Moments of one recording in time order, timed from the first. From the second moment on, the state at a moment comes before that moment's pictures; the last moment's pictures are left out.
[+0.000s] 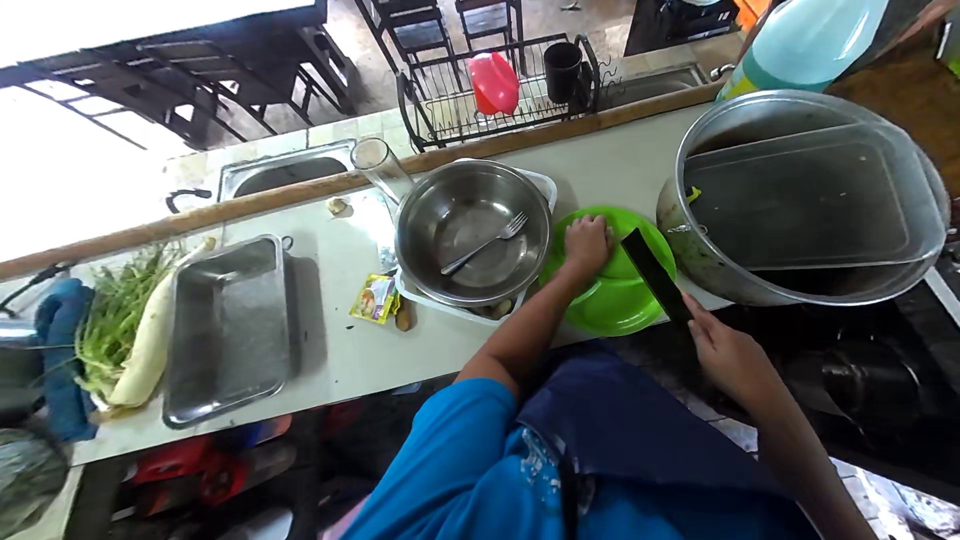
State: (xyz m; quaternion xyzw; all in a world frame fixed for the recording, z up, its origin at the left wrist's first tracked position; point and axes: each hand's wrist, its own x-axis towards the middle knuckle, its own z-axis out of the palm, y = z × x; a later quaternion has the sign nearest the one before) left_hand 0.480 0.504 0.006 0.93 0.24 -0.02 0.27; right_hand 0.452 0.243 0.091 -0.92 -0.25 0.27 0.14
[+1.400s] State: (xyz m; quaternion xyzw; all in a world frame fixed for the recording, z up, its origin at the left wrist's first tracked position) left_hand 0.024 0.605 0.090 0.72 0.63 0.22 0.20; right_hand 0.517 0.432 0.025 -0.89 -0.44 0.12 0.07
